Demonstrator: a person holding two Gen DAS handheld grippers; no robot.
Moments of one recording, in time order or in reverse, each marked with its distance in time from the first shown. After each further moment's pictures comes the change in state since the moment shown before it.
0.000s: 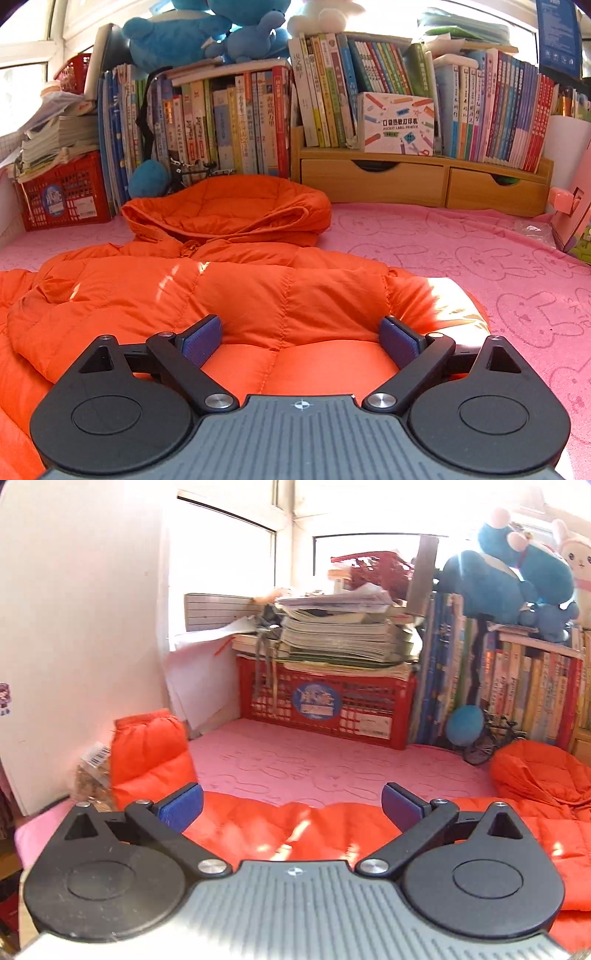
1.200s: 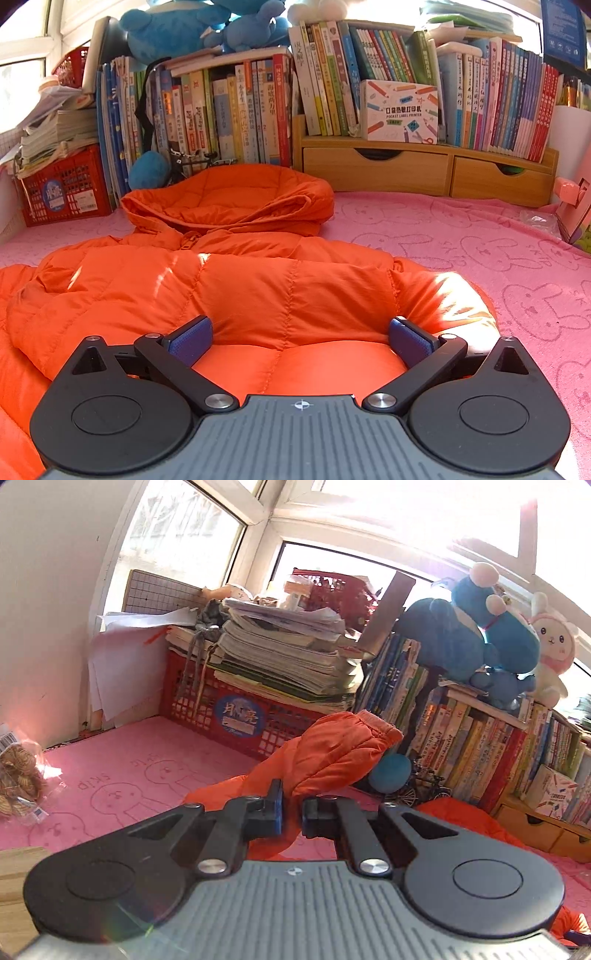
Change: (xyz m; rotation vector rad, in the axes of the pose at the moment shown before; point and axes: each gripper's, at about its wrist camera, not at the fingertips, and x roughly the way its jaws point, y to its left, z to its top) left arm 0.017 -0.033 0.028 -0.176 -0.010 -0.435; right arm 0.007 -0.003 0.003 0.010 0.038 0.012
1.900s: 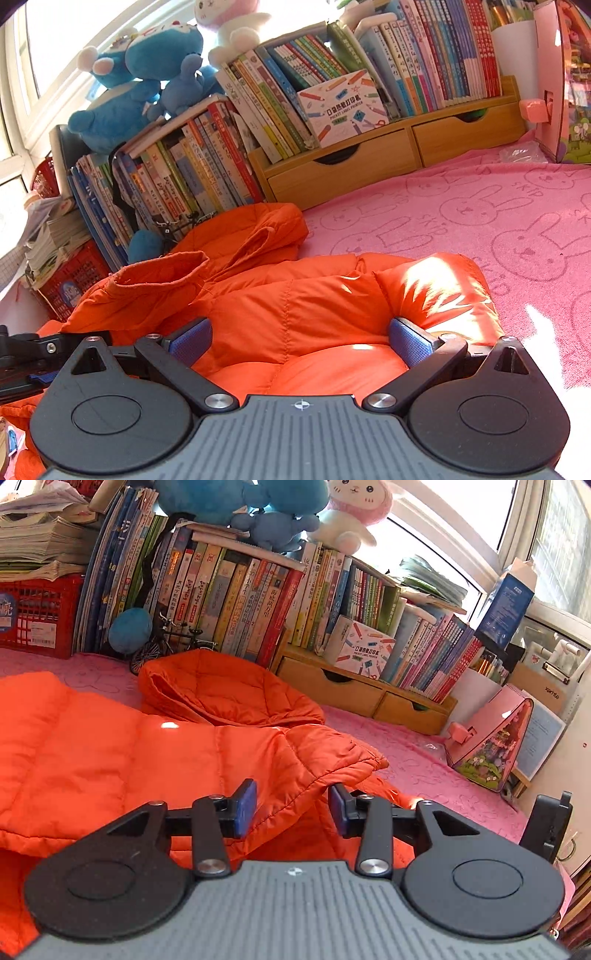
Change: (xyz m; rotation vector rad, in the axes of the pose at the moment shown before) left arm -0.013 -0.138 -0.092 0.133 0.331 -0.476; right arm -0.009 -0.059 -0.007 0.354 -0.084 0.128
